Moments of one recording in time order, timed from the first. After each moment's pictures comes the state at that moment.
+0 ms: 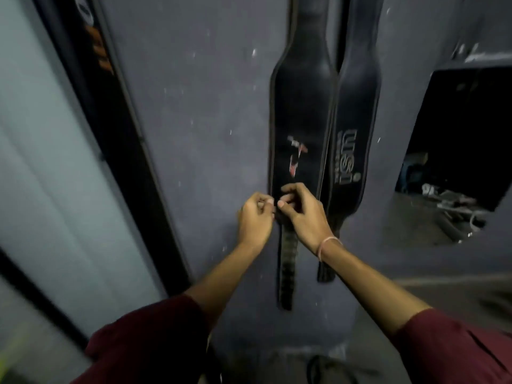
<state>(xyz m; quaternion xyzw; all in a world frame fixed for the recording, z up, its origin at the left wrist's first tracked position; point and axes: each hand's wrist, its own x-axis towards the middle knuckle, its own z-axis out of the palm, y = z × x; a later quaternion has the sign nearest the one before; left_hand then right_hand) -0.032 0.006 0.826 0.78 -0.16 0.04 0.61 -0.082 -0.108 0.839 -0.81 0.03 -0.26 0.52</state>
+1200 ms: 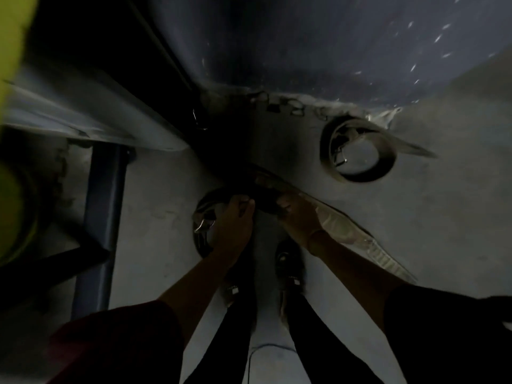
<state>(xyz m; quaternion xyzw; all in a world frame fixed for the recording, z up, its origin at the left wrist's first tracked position) -0.161 0.060 0.019 0.80 0.23 -0.29 0.47 -0.170 -0.095 0.008 -0.82 0.21 0.31 0.43</state>
